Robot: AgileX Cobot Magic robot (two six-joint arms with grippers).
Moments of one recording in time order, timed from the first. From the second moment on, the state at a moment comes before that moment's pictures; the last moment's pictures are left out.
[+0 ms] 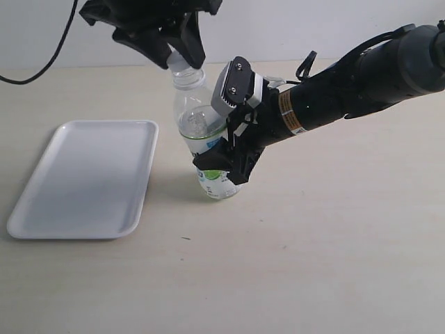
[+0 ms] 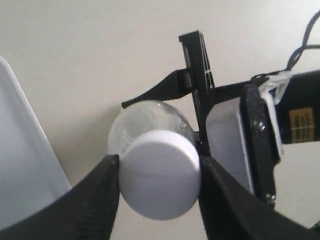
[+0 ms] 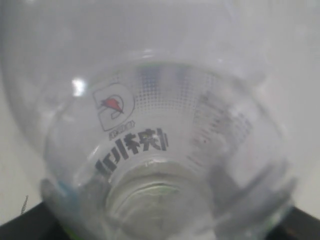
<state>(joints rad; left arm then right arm) -0.56 1.86 -1.82 -0.26 1.23 -0.06 0.27 2.02 -1.12 -1.66 -0.69 0.98</state>
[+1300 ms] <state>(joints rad) -0.46 1.89 -1.34 0.23 0.83 -0.19 0.27 2.02 -1.12 -1.62 -0.67 1.07</state>
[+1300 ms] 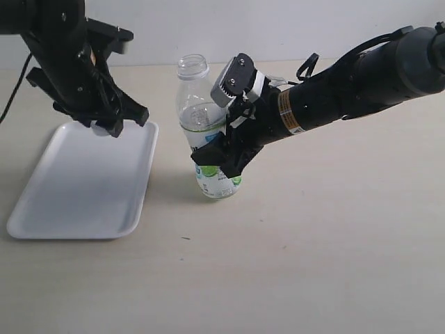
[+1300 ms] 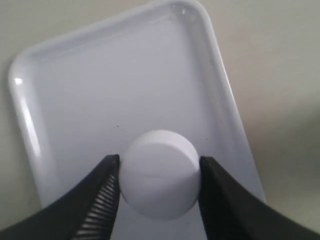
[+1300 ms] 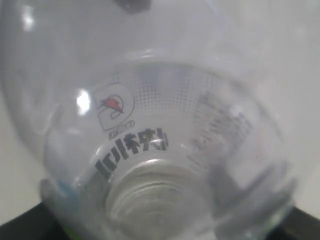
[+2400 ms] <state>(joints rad) -0.46 2.06 -1.26 0.22 0.71 -0.20 0.27 2.02 -1.12 -1.61 -0.65 1.15</state>
